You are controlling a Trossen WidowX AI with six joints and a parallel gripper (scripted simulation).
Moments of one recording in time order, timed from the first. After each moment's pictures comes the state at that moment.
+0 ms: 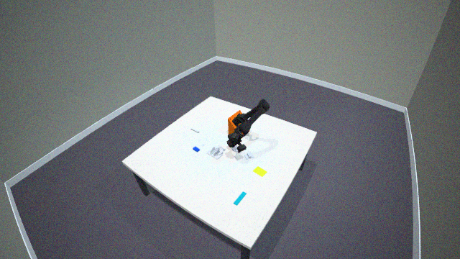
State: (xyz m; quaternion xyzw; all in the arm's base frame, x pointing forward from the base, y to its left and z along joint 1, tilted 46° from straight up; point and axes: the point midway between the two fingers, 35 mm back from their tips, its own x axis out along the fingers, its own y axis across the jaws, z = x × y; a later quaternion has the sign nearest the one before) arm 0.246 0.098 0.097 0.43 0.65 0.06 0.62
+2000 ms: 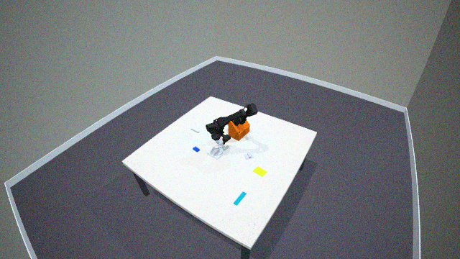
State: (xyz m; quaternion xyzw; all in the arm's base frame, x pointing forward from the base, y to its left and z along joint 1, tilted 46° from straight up) arm 0.240 -0.018 -0.008 0.35 0.62 0.20 0.68
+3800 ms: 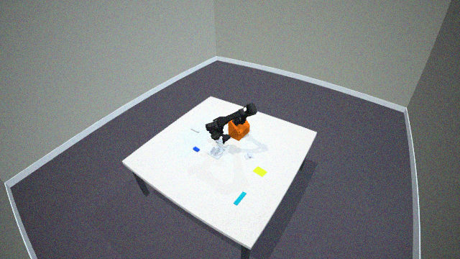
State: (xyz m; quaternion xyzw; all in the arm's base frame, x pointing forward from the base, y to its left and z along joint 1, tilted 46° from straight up) arm 0.238 -0.021 -0.011 0.34 0.61 0.20 0.68
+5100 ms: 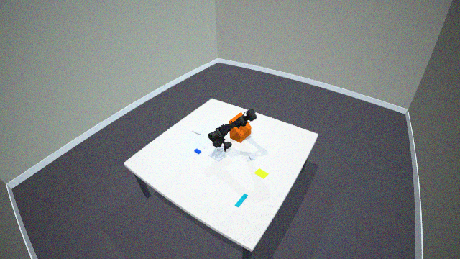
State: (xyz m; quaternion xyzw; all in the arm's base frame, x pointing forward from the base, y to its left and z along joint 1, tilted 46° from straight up) arm 0.250 0.017 -0.051 0.34 0.61 0.21 0.69
